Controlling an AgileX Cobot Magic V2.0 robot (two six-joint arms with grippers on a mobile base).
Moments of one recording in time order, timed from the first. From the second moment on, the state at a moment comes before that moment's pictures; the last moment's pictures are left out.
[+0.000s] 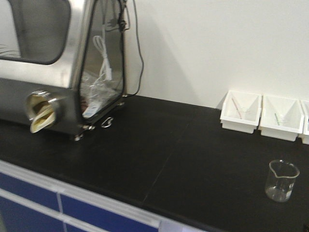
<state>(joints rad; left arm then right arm) -0.07 -0.01 0.03 -0.02 0.01 0.05 0.42 0.47 -0.49 -0.04 0.28 -0.07</state>
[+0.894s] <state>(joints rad) -0.07 -0.01 0.03 -0.02 0.01 0.05 0.42 0.47 -0.49 -0.04 0.28 -0.07</state>
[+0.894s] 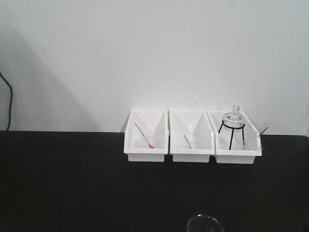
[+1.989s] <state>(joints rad) -0.07 -0.01 0.03 -0.02 0.01 0.05 0.42 0.47 -0.49 -0.04 0.28 -0.07</state>
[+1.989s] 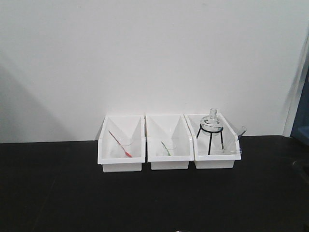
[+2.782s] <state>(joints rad) -0.07 -0.01 0.03 -0.02 0.01 0.05 0.42 1.20 -0.49 -0.08 -0.56 0.27</state>
